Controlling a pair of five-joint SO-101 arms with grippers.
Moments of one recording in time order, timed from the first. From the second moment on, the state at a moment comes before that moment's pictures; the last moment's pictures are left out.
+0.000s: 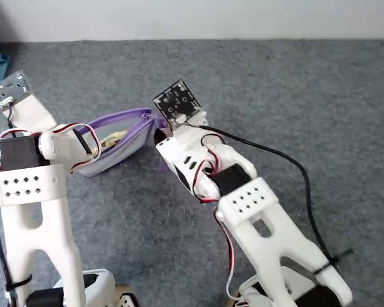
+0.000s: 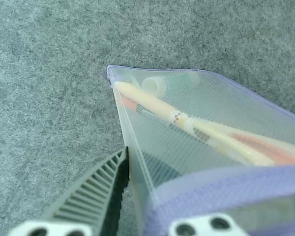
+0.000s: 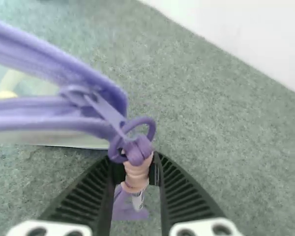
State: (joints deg) left arm -11.9 -22.5 8.7 98.3 31.7; right arm -33.4 -27.3 35.7 32.8 7.8
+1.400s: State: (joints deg) left arm 21.3 -4.5 -24.8 99.4 23.6; right arm -34.7 -64.9 35.7 85.3 -5.9
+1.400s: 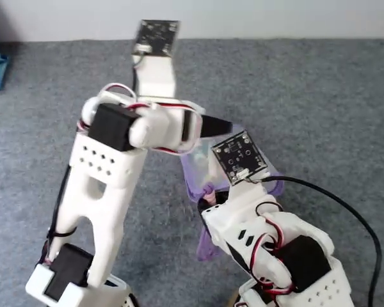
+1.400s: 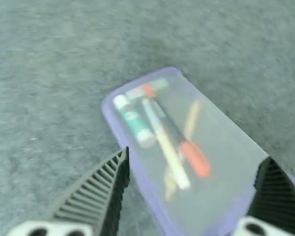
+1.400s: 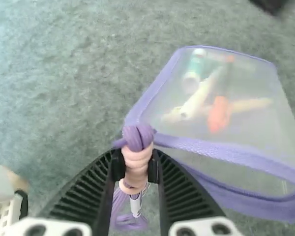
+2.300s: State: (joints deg) left arm 25.8 -35.1 19.3 87.7 8.7; right arm -18.2 -64.9 28.8 74.7 2.4
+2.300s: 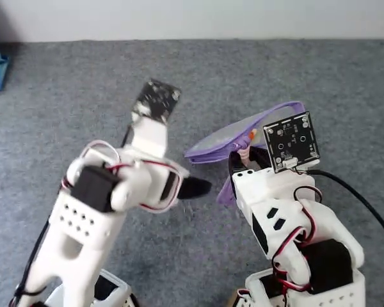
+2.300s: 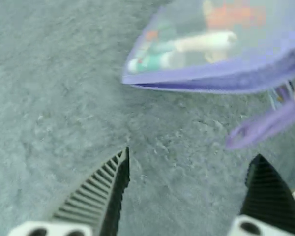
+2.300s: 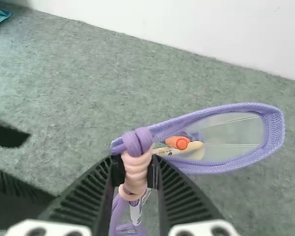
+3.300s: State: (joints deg) left arm 34.3 -39.3 46.7 32.6 0.6; right arm -17.1 -65.0 28.8 74.6 16.7
